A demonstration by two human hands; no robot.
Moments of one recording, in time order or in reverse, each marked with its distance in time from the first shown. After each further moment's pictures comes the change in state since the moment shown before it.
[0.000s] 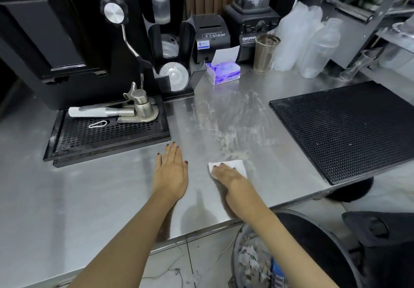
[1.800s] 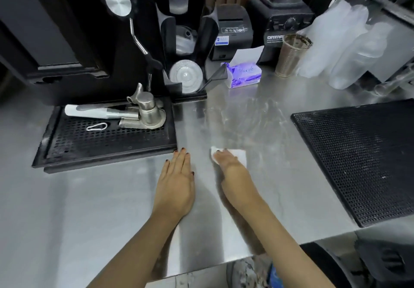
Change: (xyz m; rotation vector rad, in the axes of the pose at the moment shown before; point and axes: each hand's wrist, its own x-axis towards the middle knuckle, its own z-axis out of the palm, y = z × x) left_hand 0.021 -0.002 0.007 -0.040 0.056 0.039; right_hand 0.094 0.006 0.011 0.044 -0.034 0.110
